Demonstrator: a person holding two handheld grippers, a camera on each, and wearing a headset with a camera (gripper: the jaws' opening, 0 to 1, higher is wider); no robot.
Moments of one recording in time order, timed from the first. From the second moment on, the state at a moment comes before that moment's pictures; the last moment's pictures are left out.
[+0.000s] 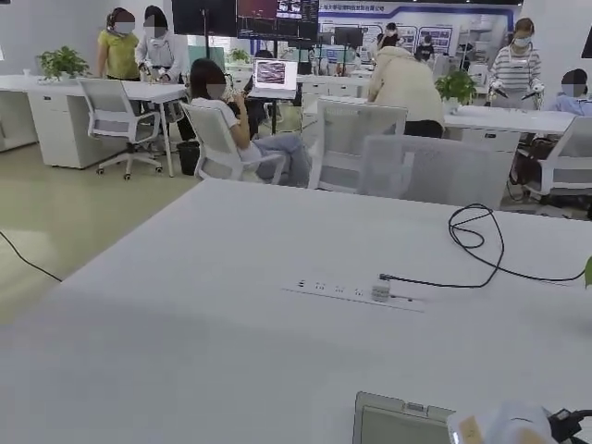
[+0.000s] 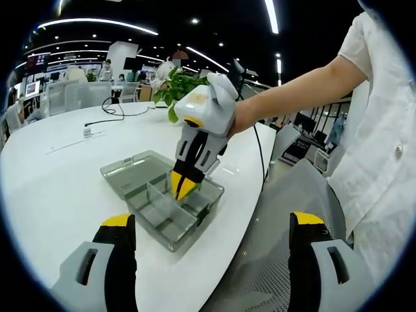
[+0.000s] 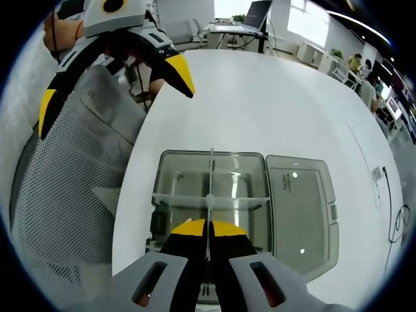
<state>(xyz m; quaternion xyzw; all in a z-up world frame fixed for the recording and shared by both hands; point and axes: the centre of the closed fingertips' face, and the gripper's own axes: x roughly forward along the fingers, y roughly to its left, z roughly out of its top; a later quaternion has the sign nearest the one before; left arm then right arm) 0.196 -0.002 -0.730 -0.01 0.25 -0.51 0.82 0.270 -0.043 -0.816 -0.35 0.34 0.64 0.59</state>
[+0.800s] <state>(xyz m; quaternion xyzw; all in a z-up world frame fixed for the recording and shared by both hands) 0.195 0.002 -0.729 0.00 0.25 -0.50 0.83 0.272 -0.047 -0.797 -0.33 0.33 0.63 0.62</state>
